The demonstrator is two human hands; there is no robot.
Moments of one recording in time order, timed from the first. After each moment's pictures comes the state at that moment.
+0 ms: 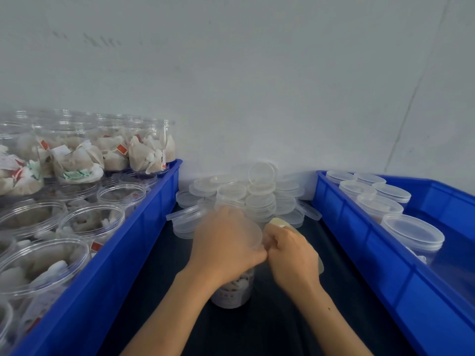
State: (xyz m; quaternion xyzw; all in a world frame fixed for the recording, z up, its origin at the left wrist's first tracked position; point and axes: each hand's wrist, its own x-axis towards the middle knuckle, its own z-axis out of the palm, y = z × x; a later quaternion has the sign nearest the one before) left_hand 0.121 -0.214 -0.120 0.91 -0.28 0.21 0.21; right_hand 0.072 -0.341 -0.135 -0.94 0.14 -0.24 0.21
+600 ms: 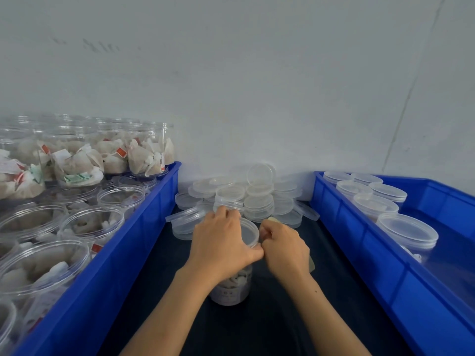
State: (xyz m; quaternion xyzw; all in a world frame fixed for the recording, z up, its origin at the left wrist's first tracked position) left_hand 0.123 -0.218 -0.119 0.92 -0.27 0.20 0.19; right_hand 0.090 -0.344 -0.131 -0.93 0.18 -0.20 0.26
